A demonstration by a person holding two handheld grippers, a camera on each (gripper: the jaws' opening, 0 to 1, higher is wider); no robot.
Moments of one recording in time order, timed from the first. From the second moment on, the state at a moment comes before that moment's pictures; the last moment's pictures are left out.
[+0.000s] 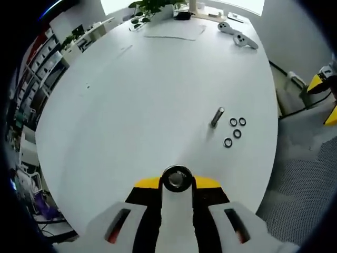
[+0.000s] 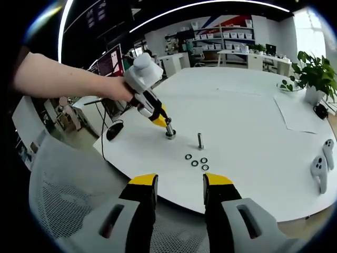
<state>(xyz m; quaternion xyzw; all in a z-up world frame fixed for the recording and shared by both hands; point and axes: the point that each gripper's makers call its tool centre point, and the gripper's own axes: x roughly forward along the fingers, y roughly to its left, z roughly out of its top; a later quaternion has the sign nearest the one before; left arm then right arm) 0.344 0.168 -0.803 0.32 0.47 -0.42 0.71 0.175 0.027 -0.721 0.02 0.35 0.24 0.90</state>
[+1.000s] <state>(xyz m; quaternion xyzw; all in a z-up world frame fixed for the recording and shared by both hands) 0.346 0.168 -0.848 0.33 0.49 -0.42 0.69 0.175 0.025 -0.722 0.02 0.36 0.24 0.90</state>
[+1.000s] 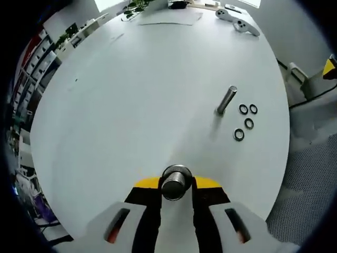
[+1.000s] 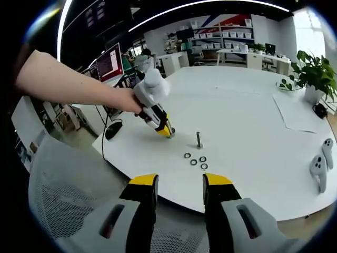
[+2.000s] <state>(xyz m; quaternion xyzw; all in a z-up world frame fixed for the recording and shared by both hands) 0.310 0.215 -0.791 0.20 0.45 -0.36 0.79 0.171 0.033 -0.726 0.00 0.37 0.26 0.89</state>
